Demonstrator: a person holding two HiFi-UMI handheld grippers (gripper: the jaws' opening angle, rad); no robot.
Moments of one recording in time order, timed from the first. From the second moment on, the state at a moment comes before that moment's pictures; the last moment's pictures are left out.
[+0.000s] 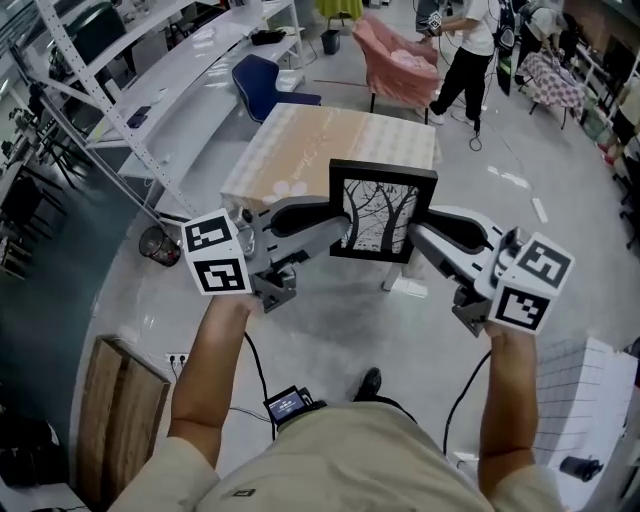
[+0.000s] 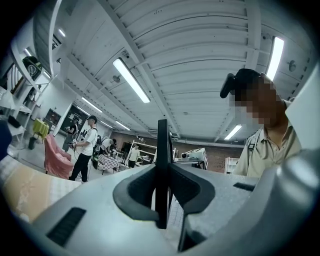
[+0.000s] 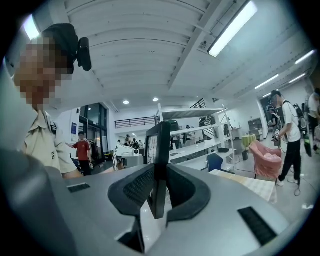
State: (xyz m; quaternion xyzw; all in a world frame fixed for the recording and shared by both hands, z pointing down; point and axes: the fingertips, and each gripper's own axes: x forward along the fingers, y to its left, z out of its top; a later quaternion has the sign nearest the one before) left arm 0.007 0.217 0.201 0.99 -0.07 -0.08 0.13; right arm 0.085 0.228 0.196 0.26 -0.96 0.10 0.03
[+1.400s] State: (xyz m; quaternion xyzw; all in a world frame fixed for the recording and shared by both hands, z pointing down) left arm -0.019 -0.025 0.223 0.99 -0.03 -0.05 0.14; right arm 0.058 -0.011 0.222 0.31 -0.94 0.12 0.02
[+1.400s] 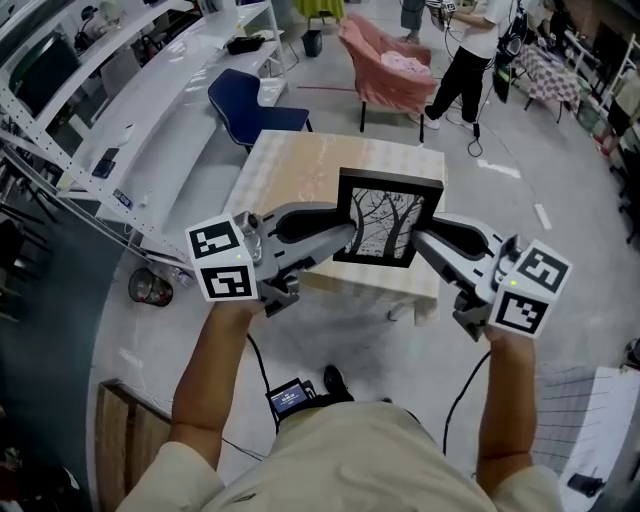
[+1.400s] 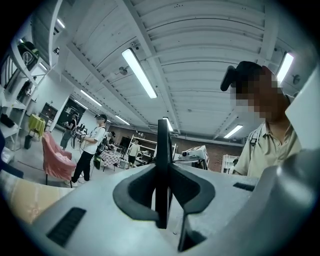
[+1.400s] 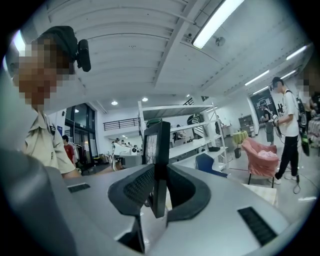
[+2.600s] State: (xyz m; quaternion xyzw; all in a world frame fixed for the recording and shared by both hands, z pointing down) left arm -0.006 -0.170 0.241 0.98 -0.07 -0.05 0.16; right arm 0.072 -0.160 0.239 0.28 -0.95 0.14 0.03
